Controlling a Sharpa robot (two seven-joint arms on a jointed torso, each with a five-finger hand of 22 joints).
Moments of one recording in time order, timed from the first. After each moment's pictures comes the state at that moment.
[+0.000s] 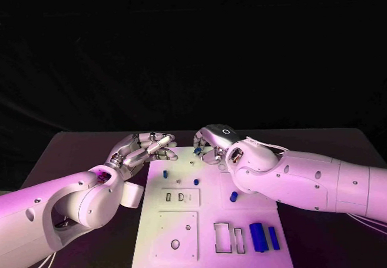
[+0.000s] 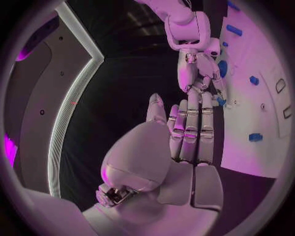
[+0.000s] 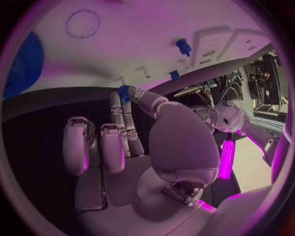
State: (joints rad) left arm 1.19 -0.99 0.02 1.75 -0.09 -0.32 0.38; left_hand 1.65 0.20 -0.43 0.22 0.19 0.83 0.20 0.28 0.31 1.09 0.16 0.07 0.11 1.03 0.10 0.44 0.49 0.17 0.90 0.20 0.44 0.17; right arm 1.31 -0.50 -0.14 1.33 -1.61 -0.52 -0.27; right_hand 1.22 -0.16 0.67 -0.10 0.14 1.03 0.12 0.33 0.57 1.23 0.07 0.11 0.29 1.47 -0.02 1.49 1.31 0.07 1.42 0.09 1.42 1.31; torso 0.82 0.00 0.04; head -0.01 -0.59
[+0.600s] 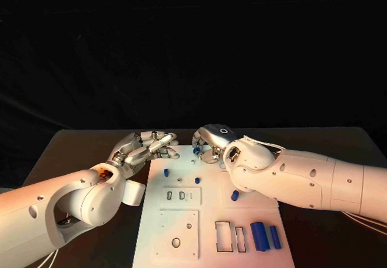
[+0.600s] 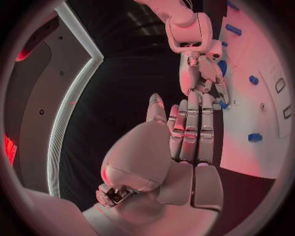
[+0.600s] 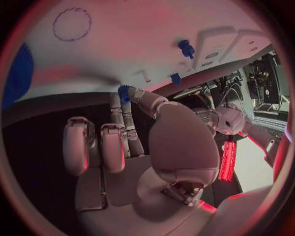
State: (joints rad) left arm 1.19 -0.98 0.02 1.75 -0.09 -0.32 0.37; left_hand 1.65 0.20 -0.43 0.22 0.19 0.83 0.20 0.28 0.31 1.09 0.16 0.07 0.11 1.03 0.10 0.44 0.49 0.17 0.90 0.21 0.44 0.17; right arm 1.31 -0.47 -0.14 1.29 -1.60 -0.50 -0.27; right_hand 1.22 -0.16 0.66 -0.10 0.14 1.02 0.12 0.32 0.57 1.23 0.07 0.10 0.29 1.47 -0.02 1.49 1.31 0.07 1.42 0.09 1.42 1.31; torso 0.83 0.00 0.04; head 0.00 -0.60
